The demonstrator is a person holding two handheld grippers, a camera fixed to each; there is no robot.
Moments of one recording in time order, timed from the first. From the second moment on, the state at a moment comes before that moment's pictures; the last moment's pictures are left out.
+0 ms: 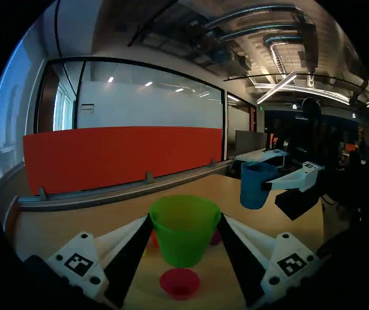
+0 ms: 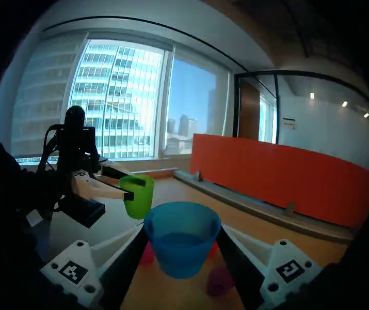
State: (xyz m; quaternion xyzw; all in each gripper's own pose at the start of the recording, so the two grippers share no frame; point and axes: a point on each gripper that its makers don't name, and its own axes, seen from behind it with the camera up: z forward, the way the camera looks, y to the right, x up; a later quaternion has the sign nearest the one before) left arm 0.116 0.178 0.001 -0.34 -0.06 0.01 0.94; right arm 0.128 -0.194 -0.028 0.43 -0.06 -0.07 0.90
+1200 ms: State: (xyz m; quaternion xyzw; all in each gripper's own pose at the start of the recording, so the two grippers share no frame) left arm 0.118 0.175 0.002 -0.35 -0.06 0.01 0.94; right arm 0.173 -0.234 0.006 0.45 -0.01 -0.11 0.88
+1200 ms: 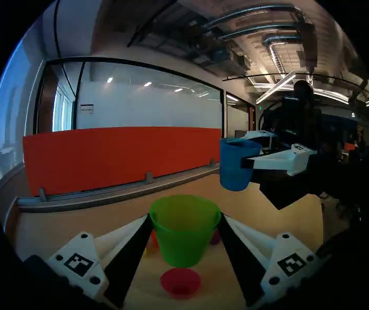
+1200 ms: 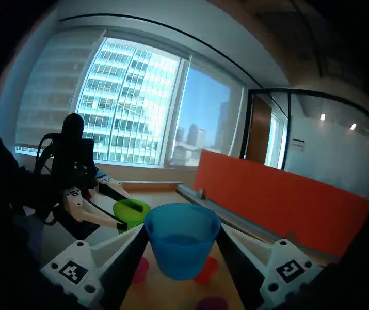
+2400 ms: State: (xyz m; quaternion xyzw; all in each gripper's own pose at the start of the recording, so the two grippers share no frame) left arm 0.118 0.182 -0.003 -0.36 -0.06 0.01 0.93; right arm 0.220 -0.273 0.035 0.47 0.07 -0.24 0.85
